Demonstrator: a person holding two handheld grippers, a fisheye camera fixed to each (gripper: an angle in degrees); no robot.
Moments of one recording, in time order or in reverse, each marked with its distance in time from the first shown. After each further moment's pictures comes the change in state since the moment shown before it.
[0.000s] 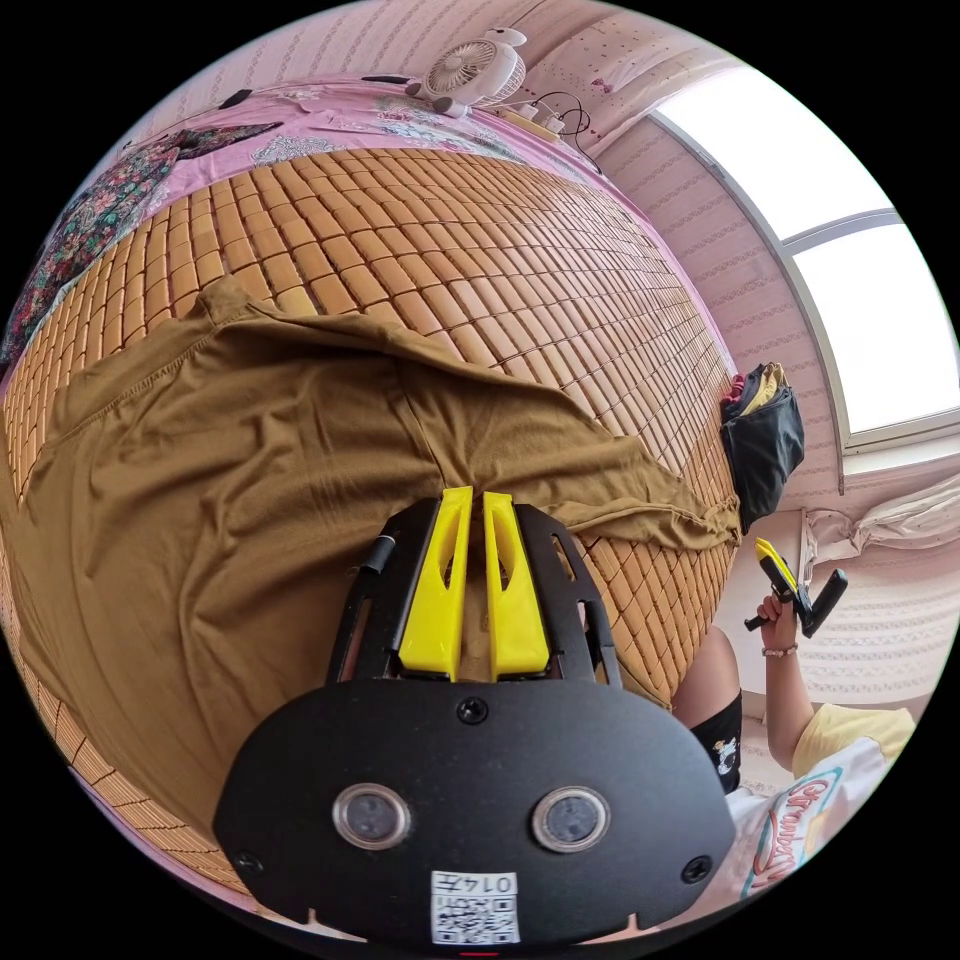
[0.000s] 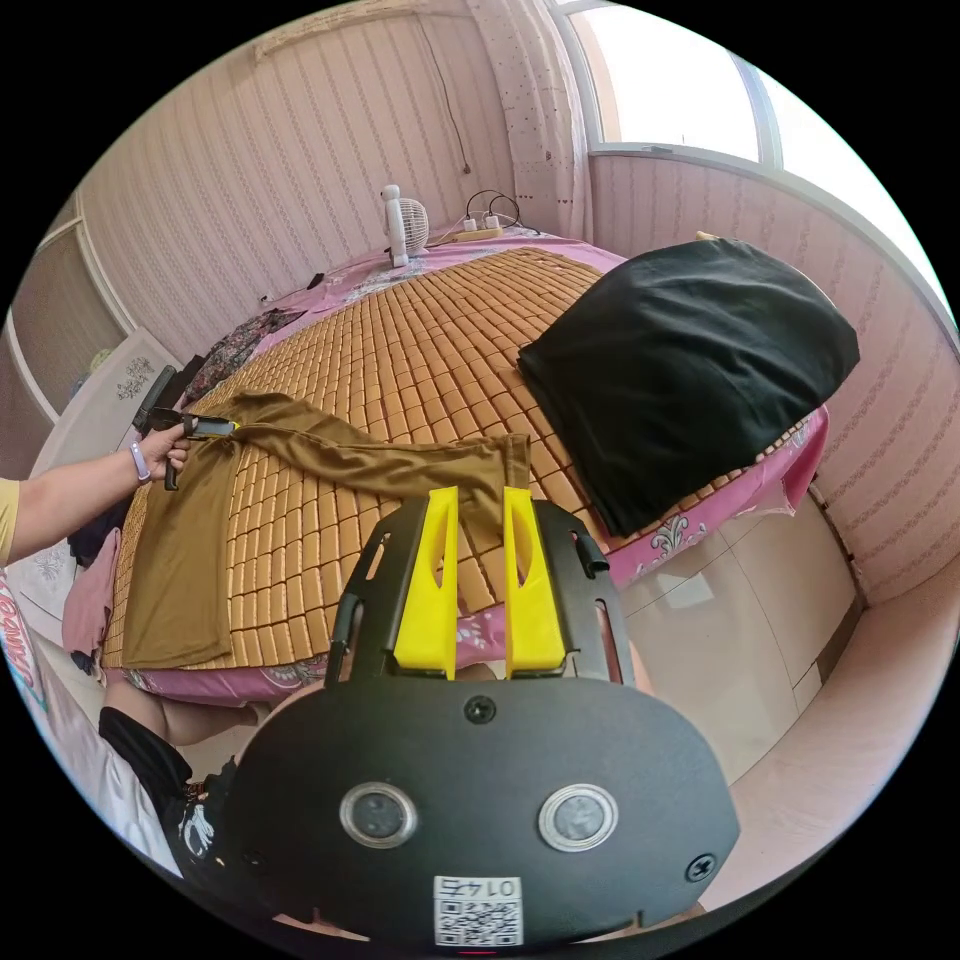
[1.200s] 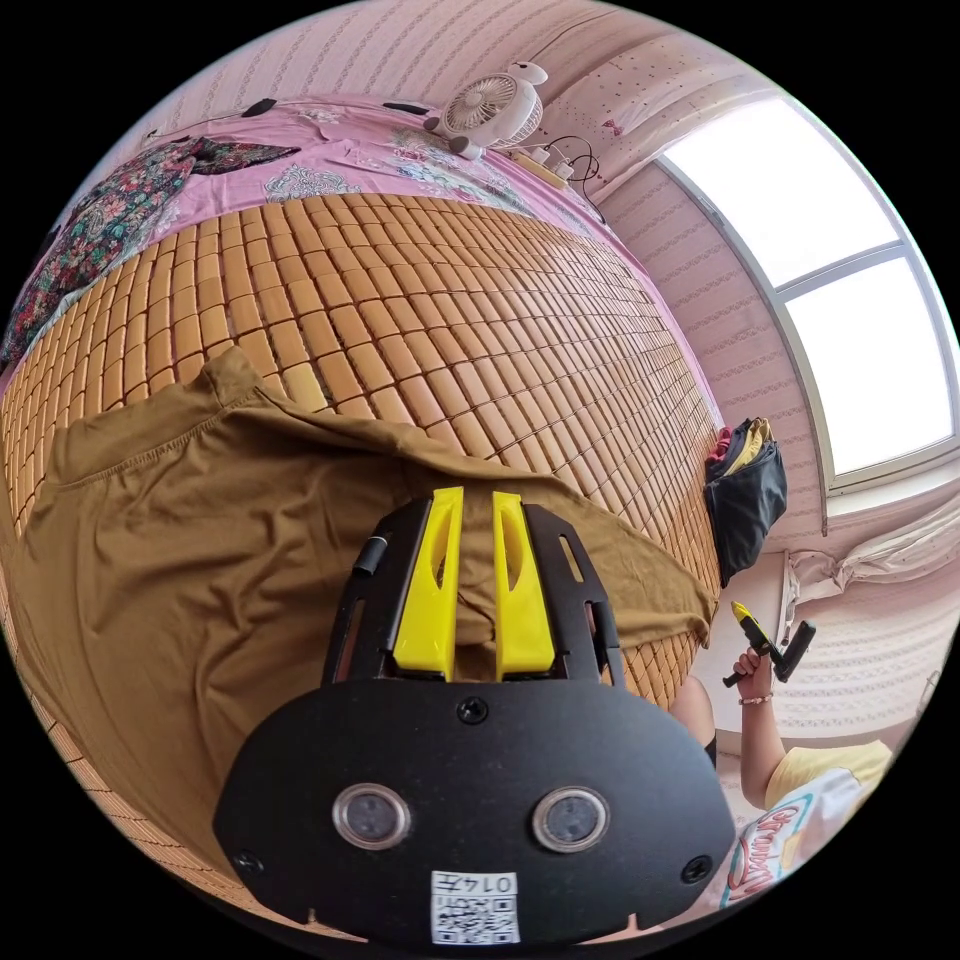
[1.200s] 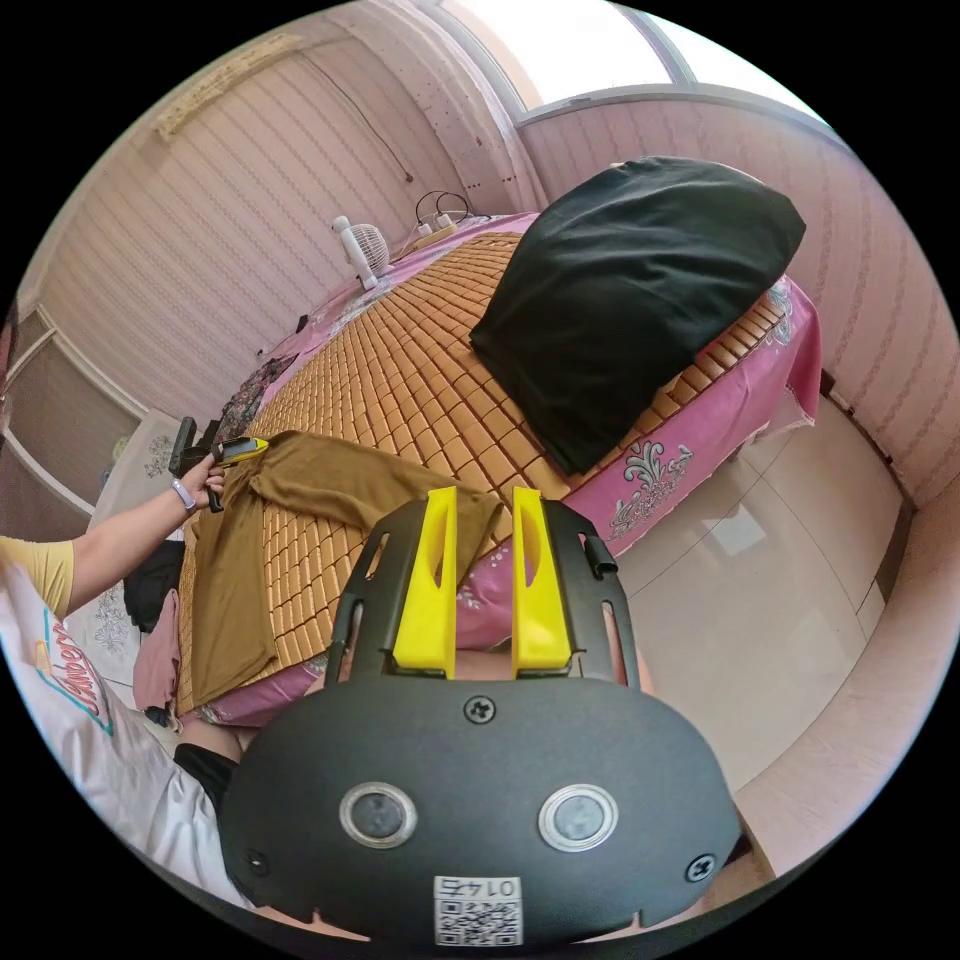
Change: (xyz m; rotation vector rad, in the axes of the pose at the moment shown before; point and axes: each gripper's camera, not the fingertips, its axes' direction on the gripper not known) left arm -0.050 -0.074 0.001 0.105 0.061 -0.056; right arm 0.083 0.036 -0.028 -0.024 -0.135 0.243
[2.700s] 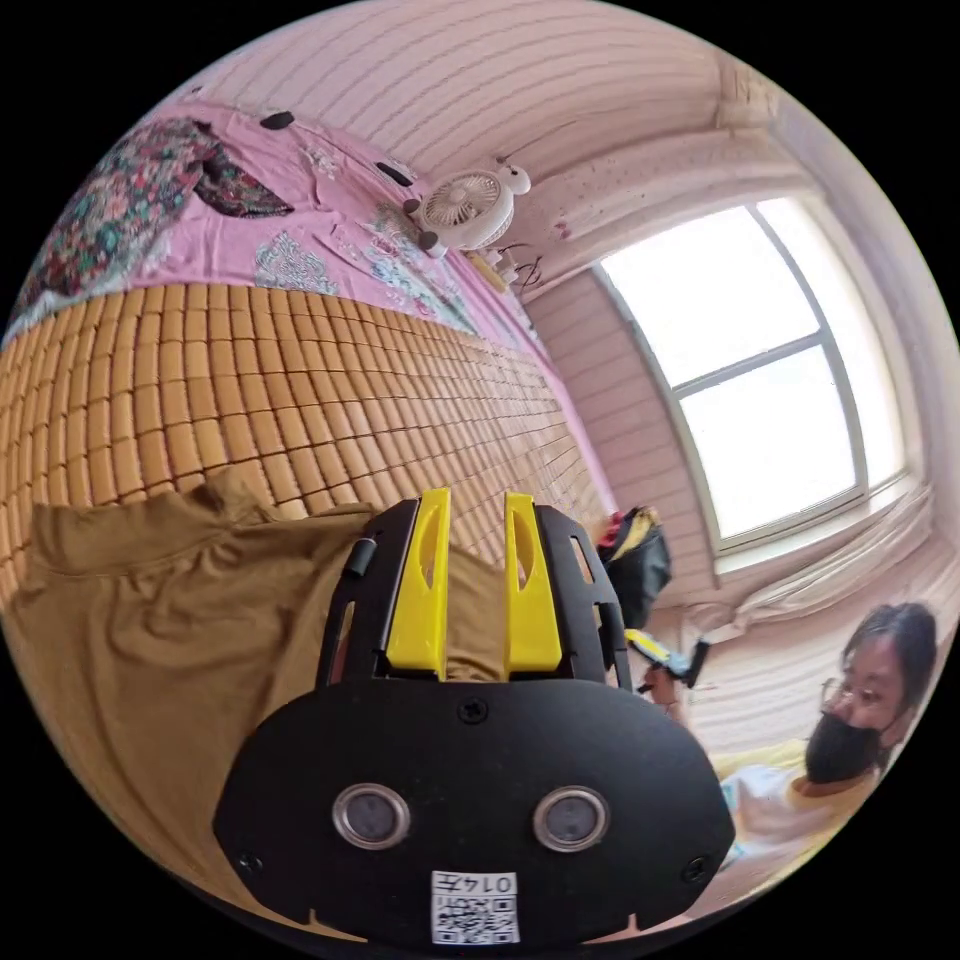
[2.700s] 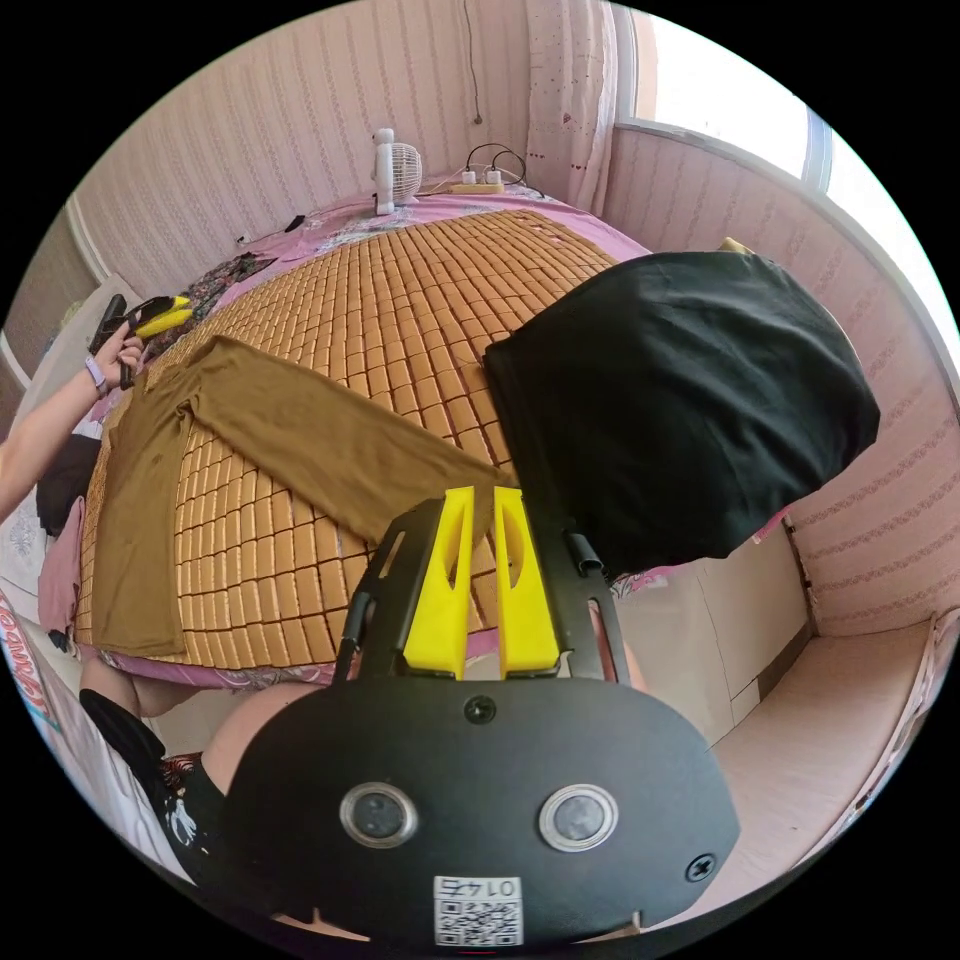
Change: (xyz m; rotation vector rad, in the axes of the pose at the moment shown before) left arm 0.017 -0.007 -0.150 0.160 0.122 0.025; right arm -0.096 -0.059 0.130 -0.117 0.225 -0.357
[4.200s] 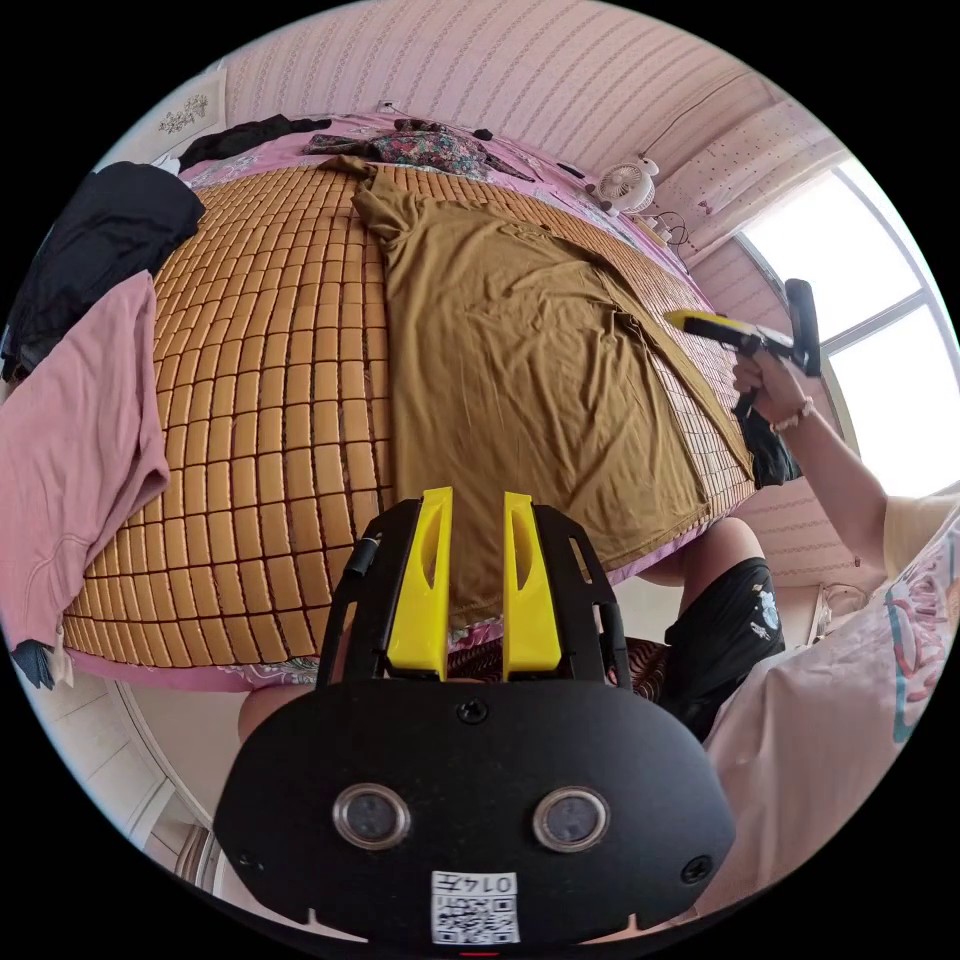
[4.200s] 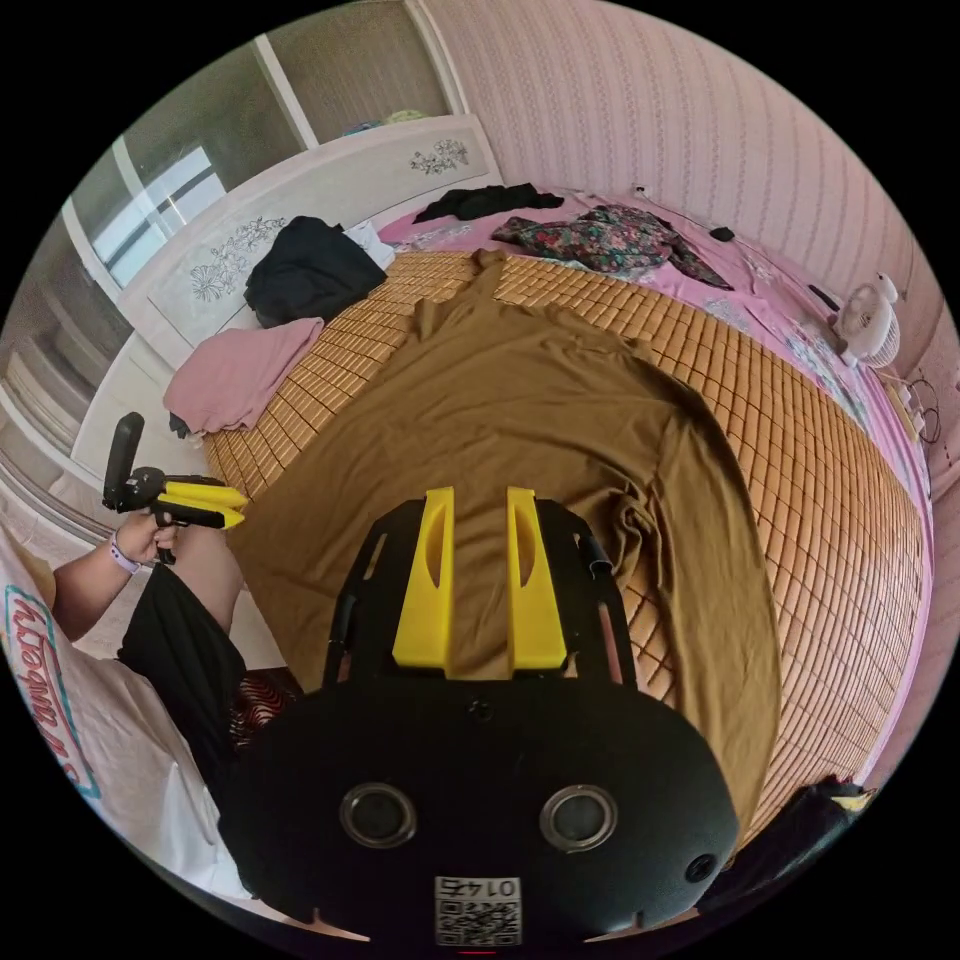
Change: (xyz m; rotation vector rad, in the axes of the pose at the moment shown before) left arm 0.162 0.549 -0.306 0.005 -0.352 -0.278; right arm -0.482 -0.147 0.196 -0.055 -0.545 -0.794
